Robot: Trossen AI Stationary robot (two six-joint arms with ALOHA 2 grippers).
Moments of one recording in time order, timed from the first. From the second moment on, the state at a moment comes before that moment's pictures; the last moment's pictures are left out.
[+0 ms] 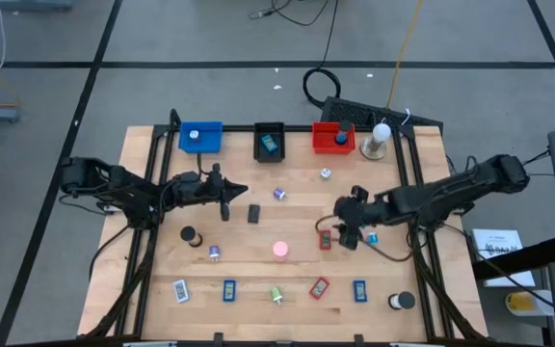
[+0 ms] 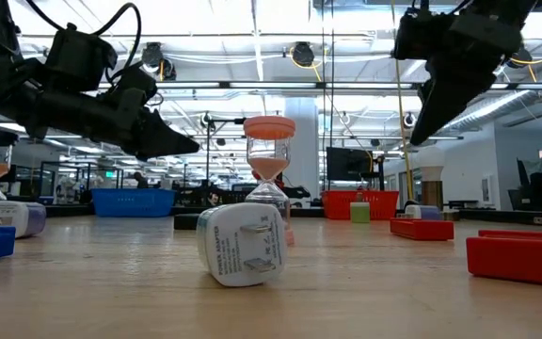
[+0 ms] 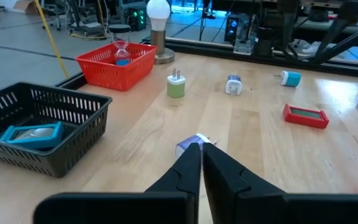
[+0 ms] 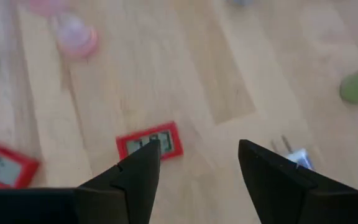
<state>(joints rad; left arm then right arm) 0.22 1.41 0.16 1.07 0.00 -0.05 0.24 1.24 0.81 -0.59 0.26 0.49</state>
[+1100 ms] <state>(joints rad) 0.21 1.41 0.16 1.04 0.00 -0.04 0.27 1.77 1.14 -0.78 0.12 0.41</state>
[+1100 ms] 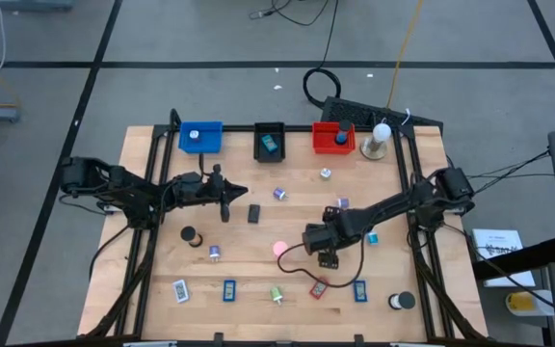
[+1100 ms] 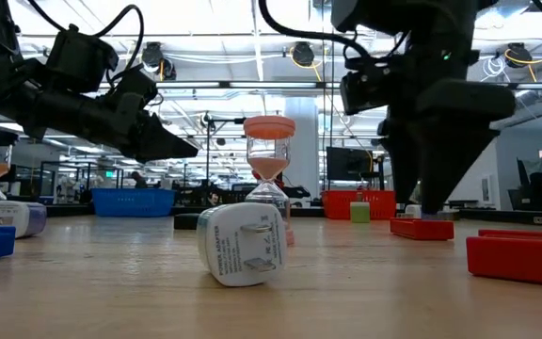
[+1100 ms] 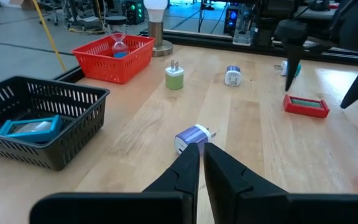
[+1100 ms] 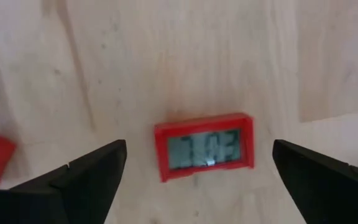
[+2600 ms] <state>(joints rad) 0.21 1.41 0.16 1.05 0.00 -0.04 0.18 1.77 1.27 -0.88 0.13 0.26</state>
